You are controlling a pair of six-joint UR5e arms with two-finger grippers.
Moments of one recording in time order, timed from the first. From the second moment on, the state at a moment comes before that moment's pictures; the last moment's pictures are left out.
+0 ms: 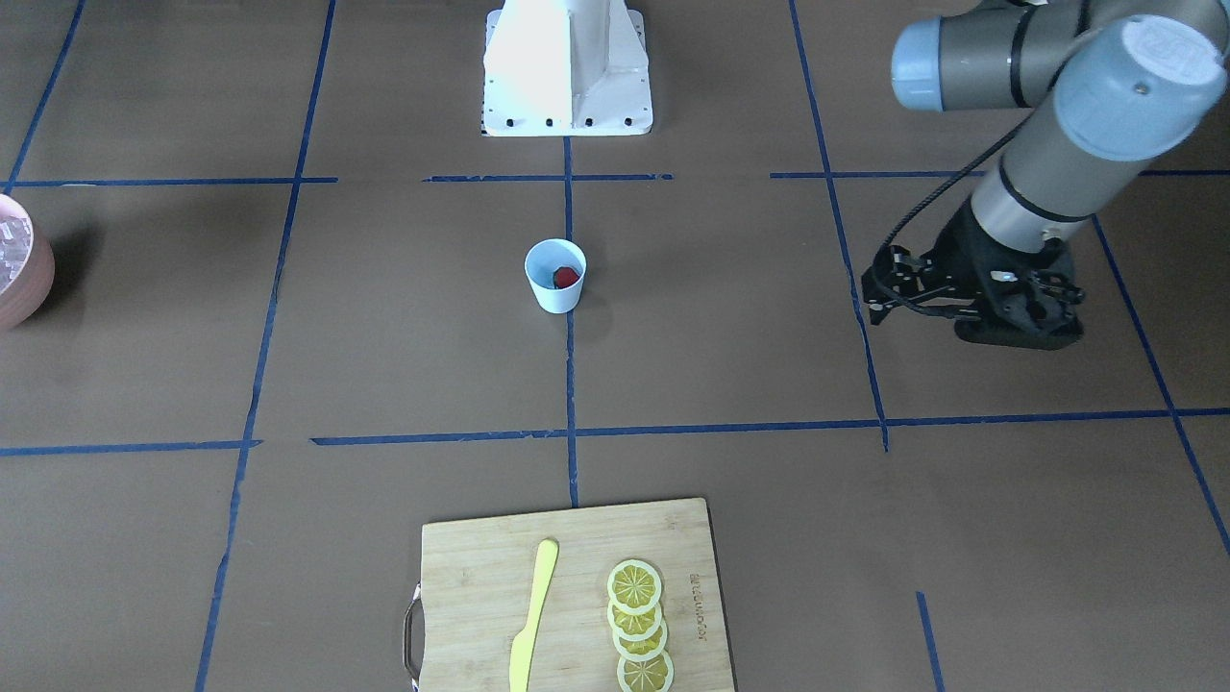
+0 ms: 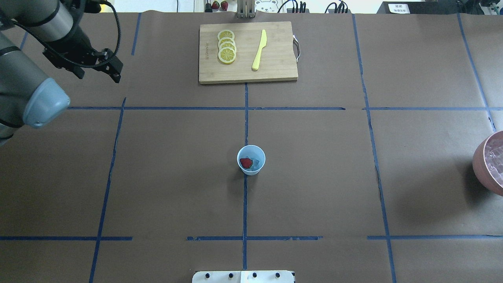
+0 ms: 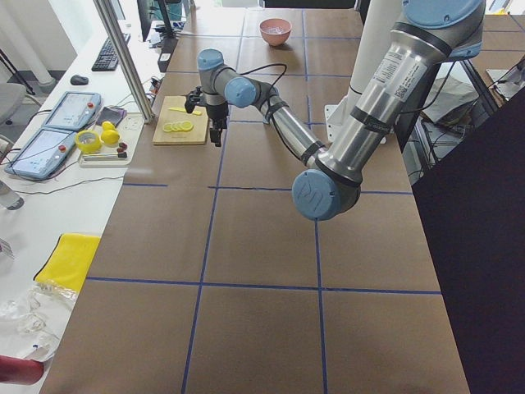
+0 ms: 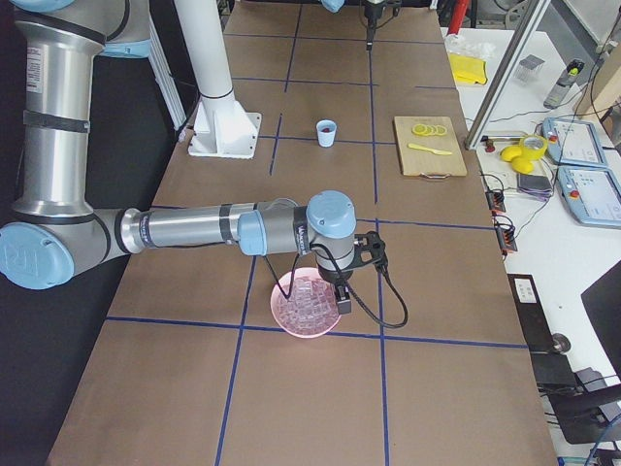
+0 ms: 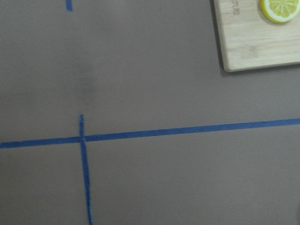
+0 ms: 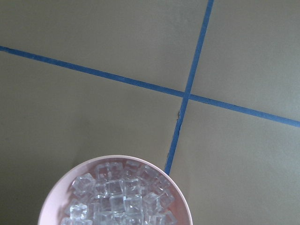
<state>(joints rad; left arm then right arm) -1.06 -2.05 -1.79 -1.38 -2.21 -0.53 1.60 -1.72 1.81 -1.53 2.36 -0.16</state>
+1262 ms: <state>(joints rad) -1.55 -1.82 -1.45 -1.40 -2.26 0.39 1.68 -1.72 1.72 -1.51 2.37 -0.15</state>
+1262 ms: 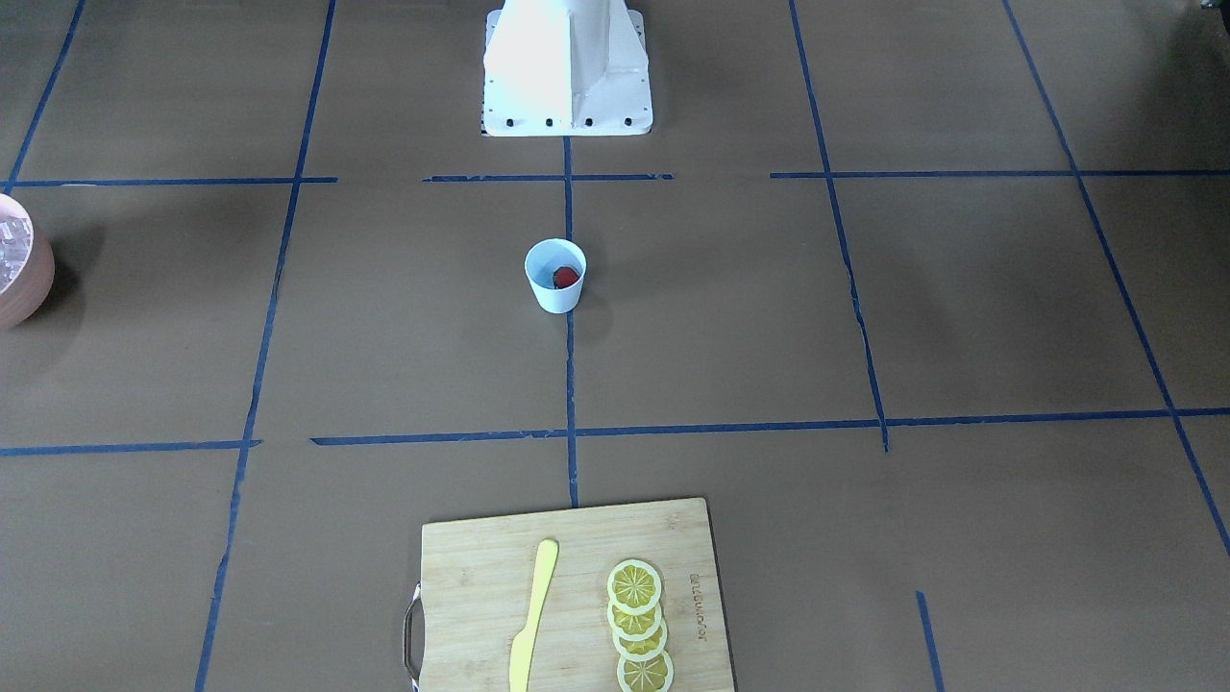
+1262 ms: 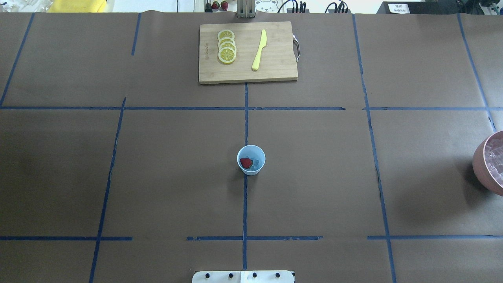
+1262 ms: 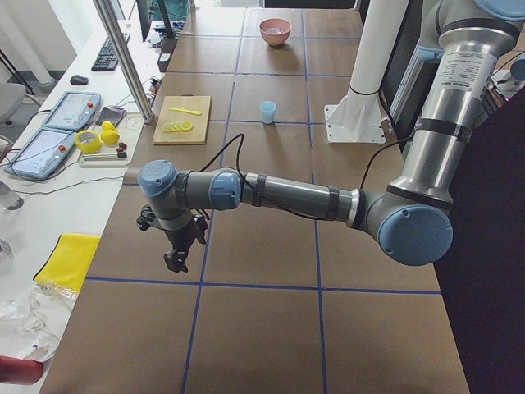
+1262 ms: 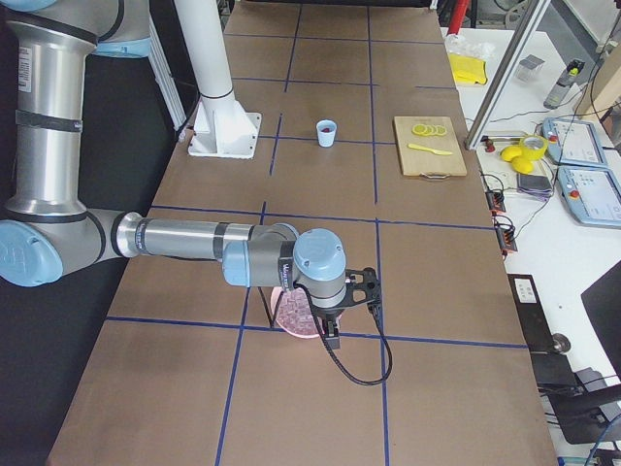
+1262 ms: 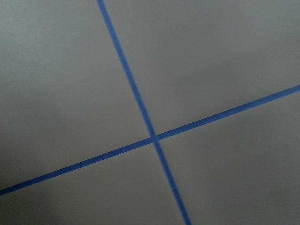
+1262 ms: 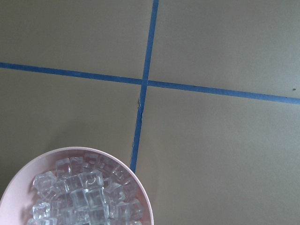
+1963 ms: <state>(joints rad) -1.63 -1.82 -1.32 -1.46 -2.27 0.47 1.68 -1.73 1.70 -1.51 2.42 -0.15</state>
